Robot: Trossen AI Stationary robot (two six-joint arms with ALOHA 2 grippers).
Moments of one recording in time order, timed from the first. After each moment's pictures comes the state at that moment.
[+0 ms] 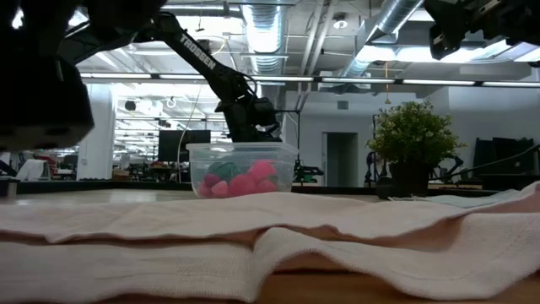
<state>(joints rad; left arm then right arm) 0.71 2.29 1.83 -0.79 0.22 -0.21 0.13 0.42 0.24 0.24 -0.22 0.06</state>
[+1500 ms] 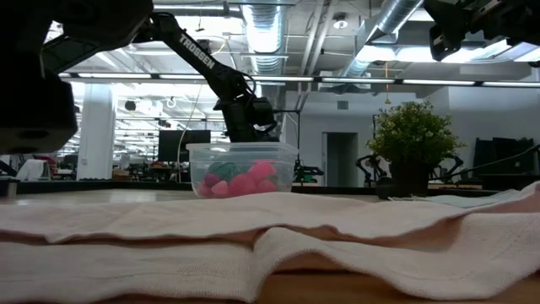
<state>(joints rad) 0.71 2.31 1.86 -0.84 0.22 -0.19 0.13 0.42 0.24 0.24 -0.21 0.07</state>
